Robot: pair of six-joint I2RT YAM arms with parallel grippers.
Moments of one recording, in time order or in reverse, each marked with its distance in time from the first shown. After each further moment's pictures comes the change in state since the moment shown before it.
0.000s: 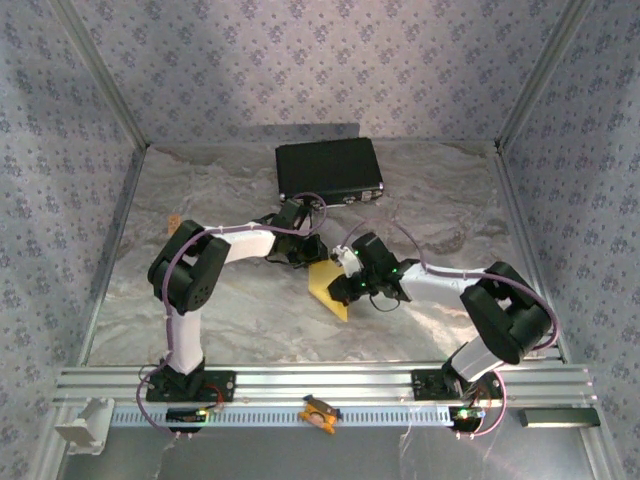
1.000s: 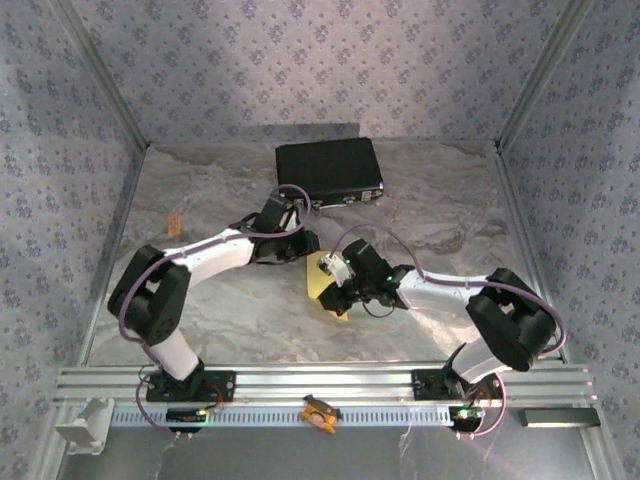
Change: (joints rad) left arm -0.004 -0.259 -0.103 -0.025 -0.127 -0.044; right arm 0.101 -0.038 0.000 0.009 -0.030 -0.014
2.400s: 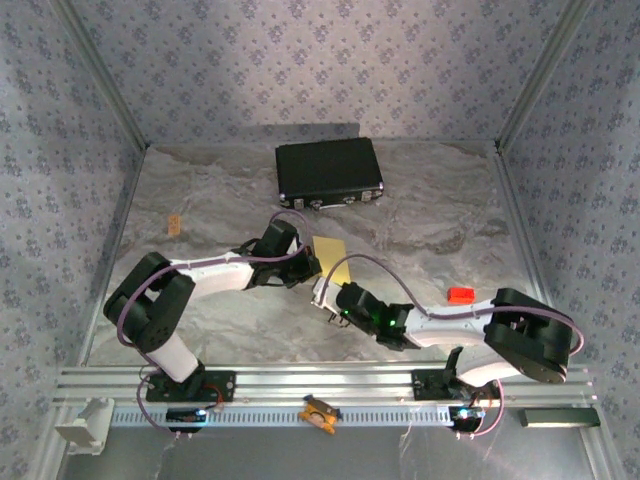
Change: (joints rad) left arm -0.073 -0.071 -0.247 0.261 0.055 -0.231; right arm 0.322 -0.131 -0.220 0.313 0.839 -0.482
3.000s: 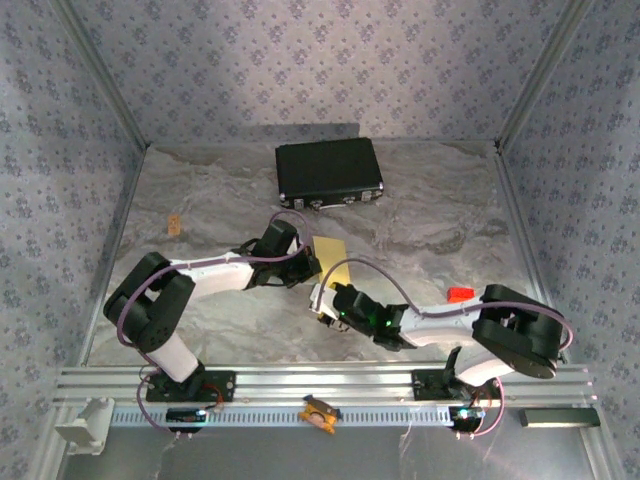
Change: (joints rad) left arm 0.000 0.000 0.000 0.000 0.000 0.000; right arm 0.014 0.066 0.004 0.018 -0.031 -0.034
